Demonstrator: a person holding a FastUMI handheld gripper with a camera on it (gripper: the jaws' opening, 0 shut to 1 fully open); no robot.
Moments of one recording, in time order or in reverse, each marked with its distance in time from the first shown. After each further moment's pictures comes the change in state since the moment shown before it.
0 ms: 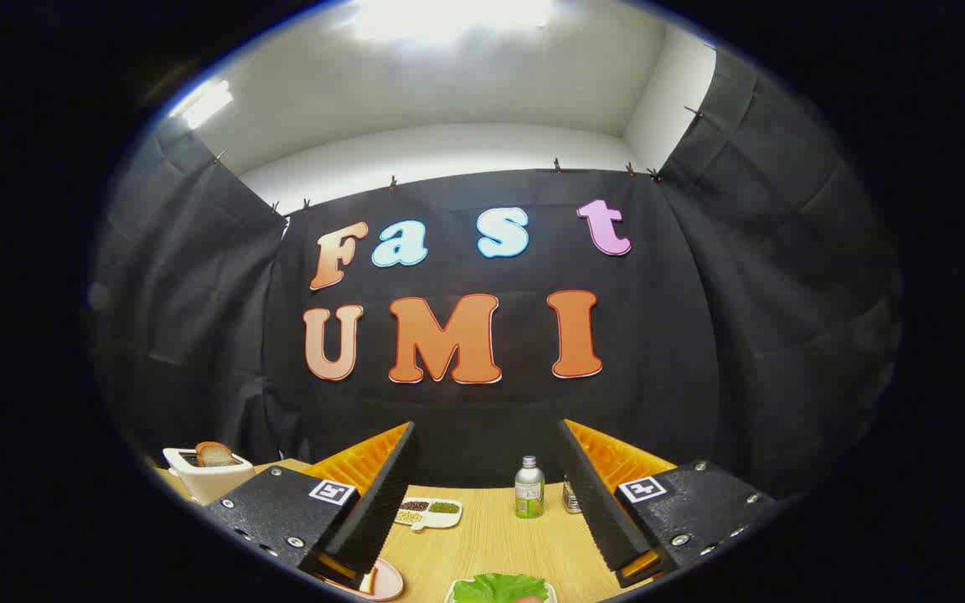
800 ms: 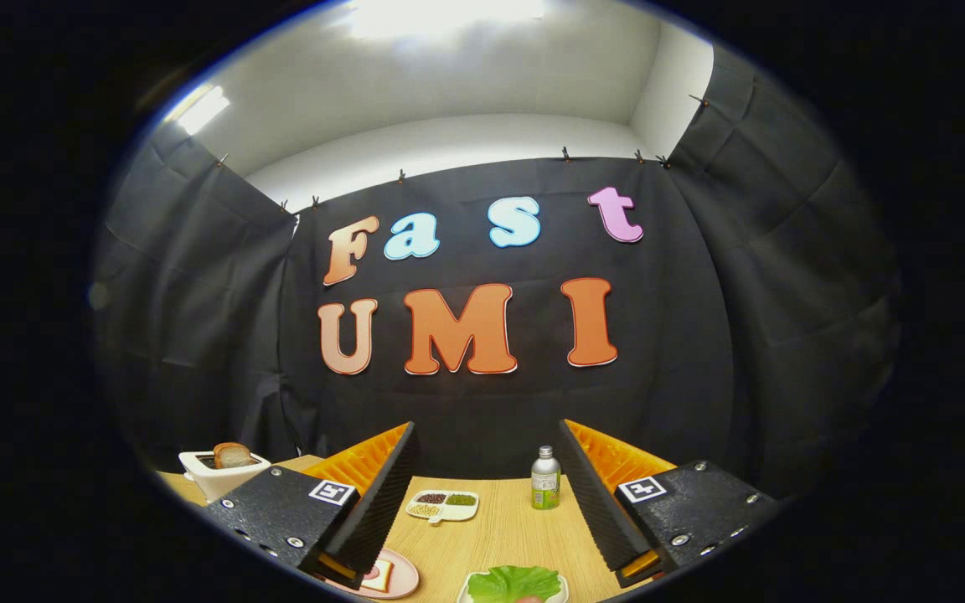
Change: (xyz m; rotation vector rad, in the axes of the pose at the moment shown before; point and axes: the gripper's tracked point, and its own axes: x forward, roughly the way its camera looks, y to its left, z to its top) arm -0.004 0.015 -0.008 0.015 0.064 0.070
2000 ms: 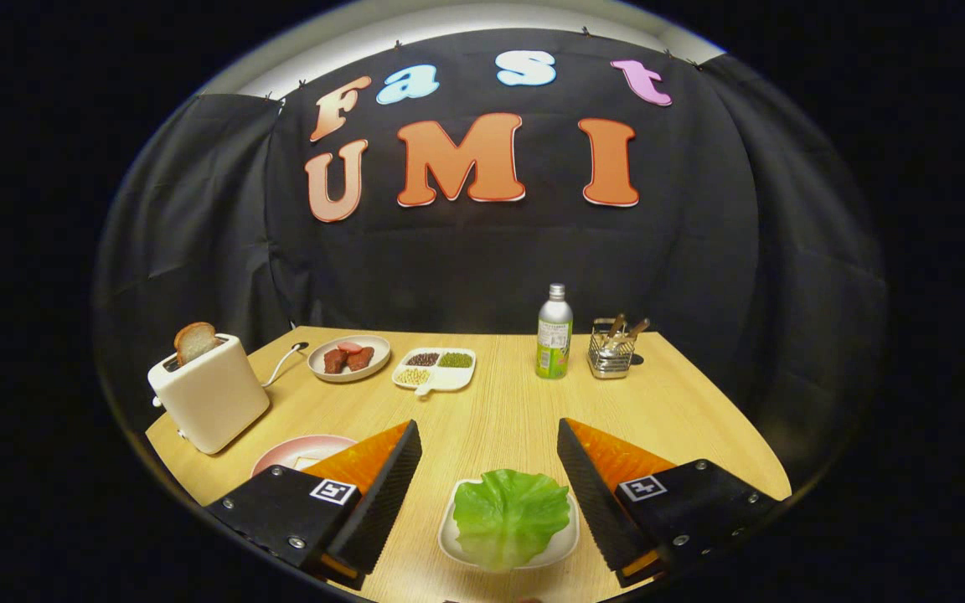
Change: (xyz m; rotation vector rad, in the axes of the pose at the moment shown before) arm 0.001 -0.013 -0.181 -0.039 0.595 -0.005
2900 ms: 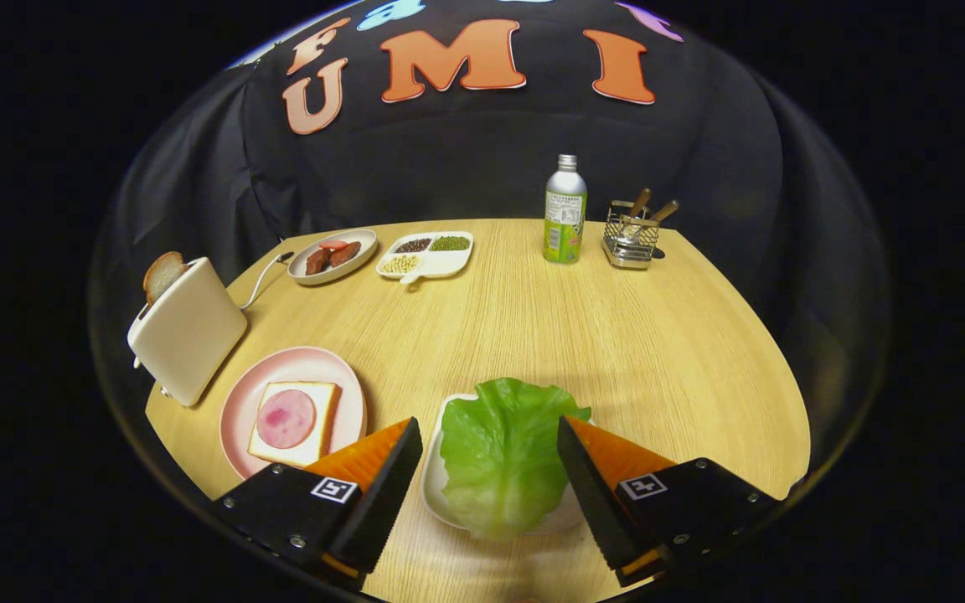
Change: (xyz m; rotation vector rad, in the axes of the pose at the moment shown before) arm 0.029 -0.002 -0.099 -0.006 0.383 0.009
